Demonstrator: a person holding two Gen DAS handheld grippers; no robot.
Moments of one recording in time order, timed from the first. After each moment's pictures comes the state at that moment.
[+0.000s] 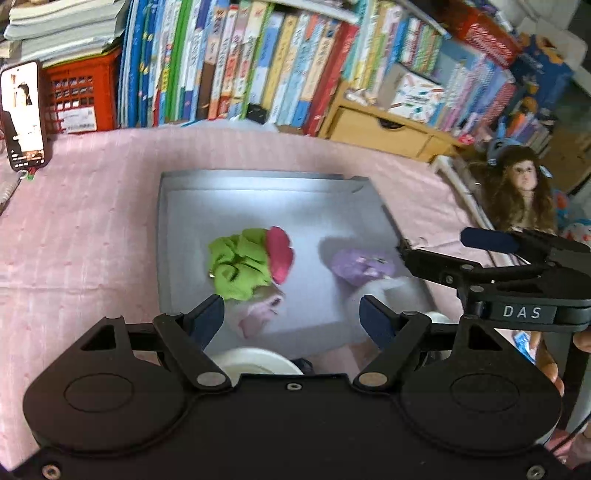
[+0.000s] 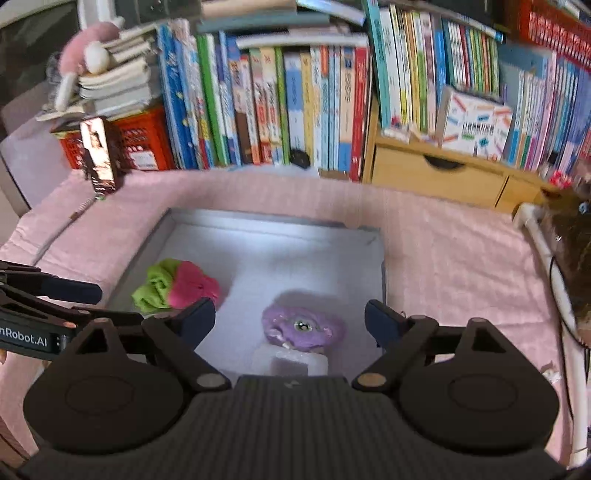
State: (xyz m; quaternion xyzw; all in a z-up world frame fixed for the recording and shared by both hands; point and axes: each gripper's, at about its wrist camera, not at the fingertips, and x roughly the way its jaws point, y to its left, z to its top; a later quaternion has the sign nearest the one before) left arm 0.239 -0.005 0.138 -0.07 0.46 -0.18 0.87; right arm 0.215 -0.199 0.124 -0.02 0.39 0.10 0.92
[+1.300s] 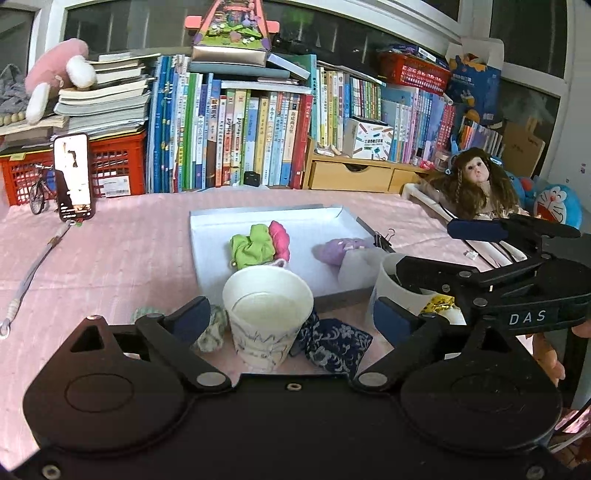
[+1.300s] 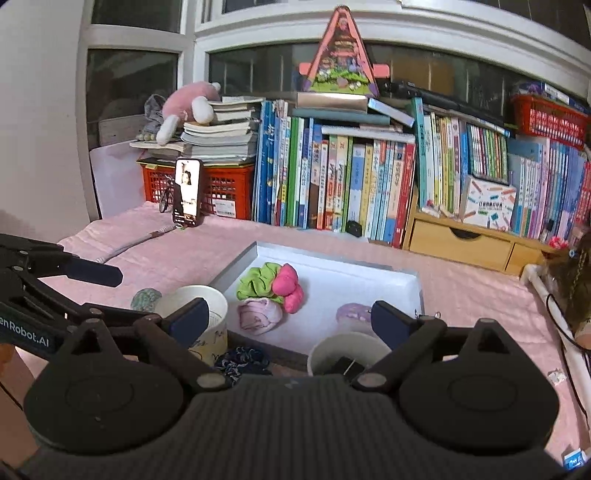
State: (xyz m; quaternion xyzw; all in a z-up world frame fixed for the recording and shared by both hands) left arm 0.065 0.033 0.135 -0.02 0.30 -0.18 0.94; right arm 0.063 -0.162 0.118 -0.06 0.22 0.16 0.96
